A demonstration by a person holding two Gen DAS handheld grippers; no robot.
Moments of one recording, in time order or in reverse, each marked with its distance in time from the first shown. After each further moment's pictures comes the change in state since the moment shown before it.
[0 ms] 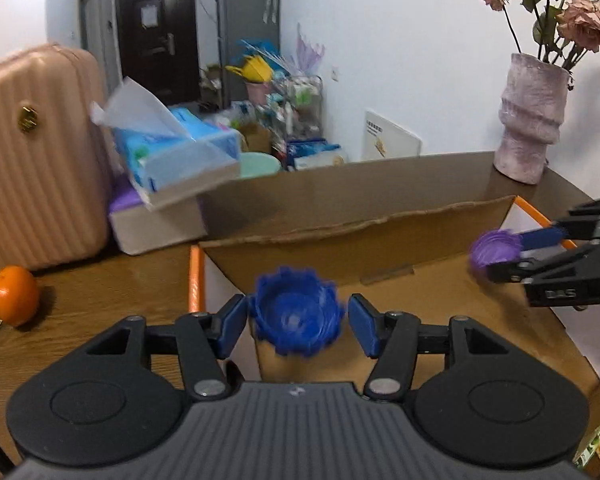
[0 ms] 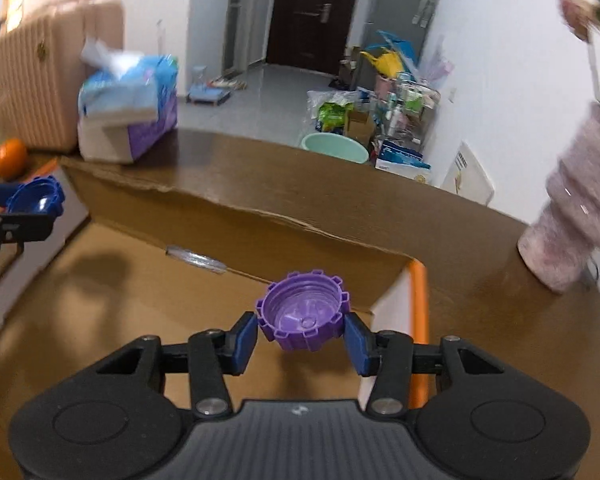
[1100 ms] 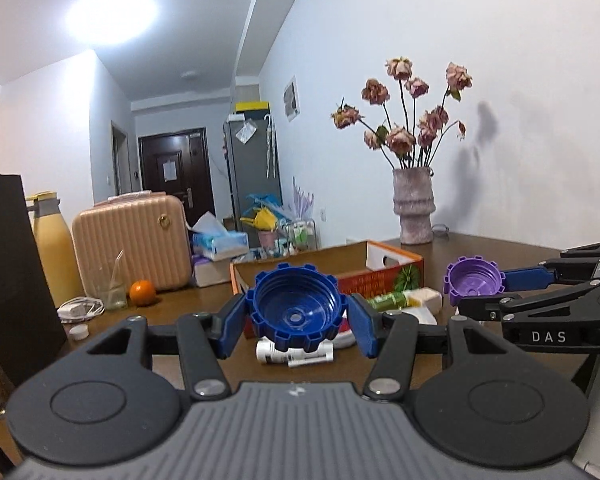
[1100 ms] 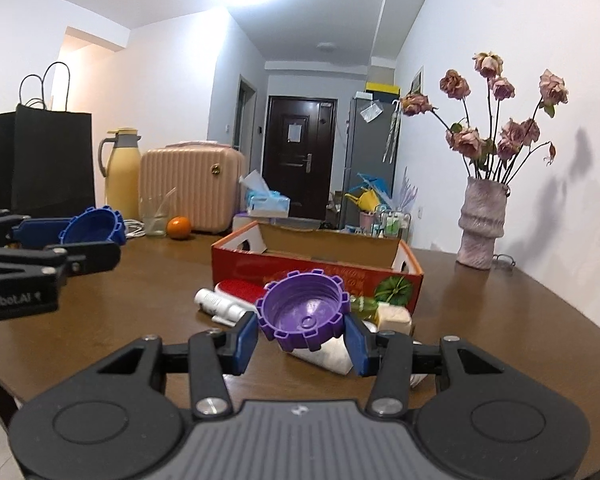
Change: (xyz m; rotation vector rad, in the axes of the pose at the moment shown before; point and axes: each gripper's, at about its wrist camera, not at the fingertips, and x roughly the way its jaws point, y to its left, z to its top) left arm -0.378 -0.118 -0.269 0.106 -0.510 0.084; right arm -0.350 0.172 -0.308 0.115 -0.524 -0.028
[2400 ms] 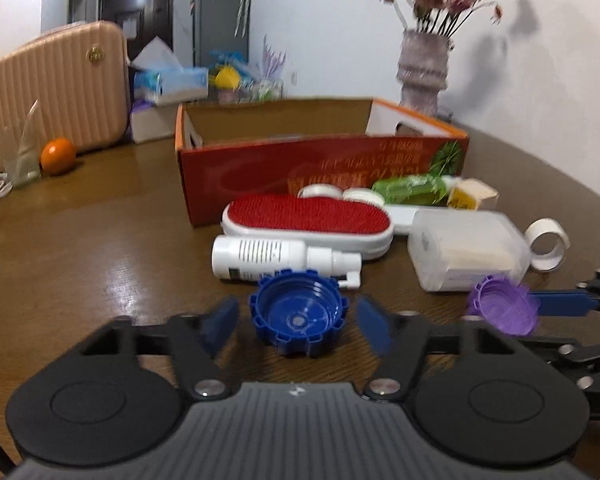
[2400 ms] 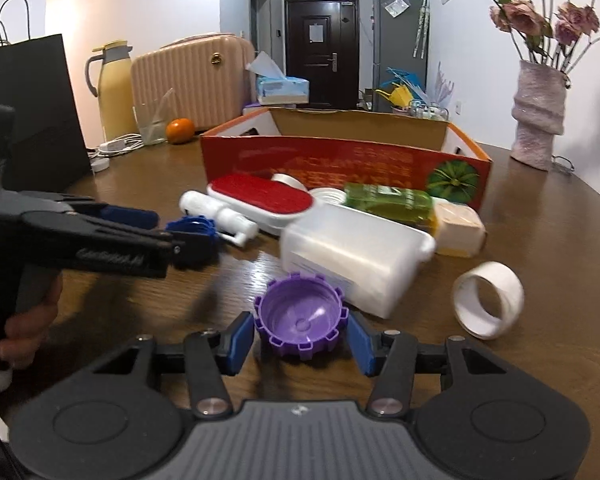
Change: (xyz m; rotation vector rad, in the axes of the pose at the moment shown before) left arm 0.194 0.036 -0.057 -0.099 0.455 -0.152; right arm 0.120 -0.014 -0.034 0.065 0.329 0.118
